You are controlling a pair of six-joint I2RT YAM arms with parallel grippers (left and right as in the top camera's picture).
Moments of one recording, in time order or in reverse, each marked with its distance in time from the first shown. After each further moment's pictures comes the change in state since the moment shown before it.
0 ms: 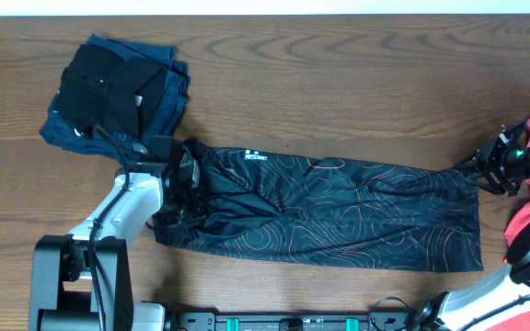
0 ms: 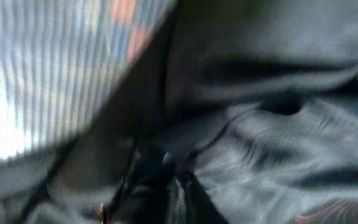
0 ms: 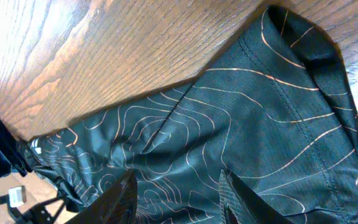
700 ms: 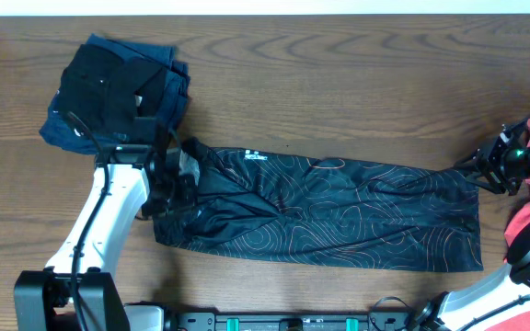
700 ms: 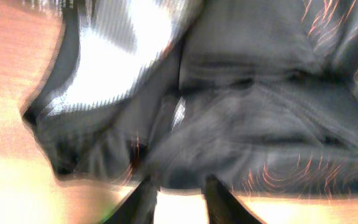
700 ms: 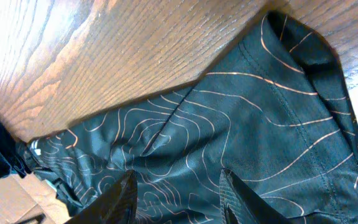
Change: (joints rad) left arm 0.034 -0.096 0.177 -0.222 -0.060 0.006; right arm 0.000 0.000 0.000 0.013 0.000 0.000
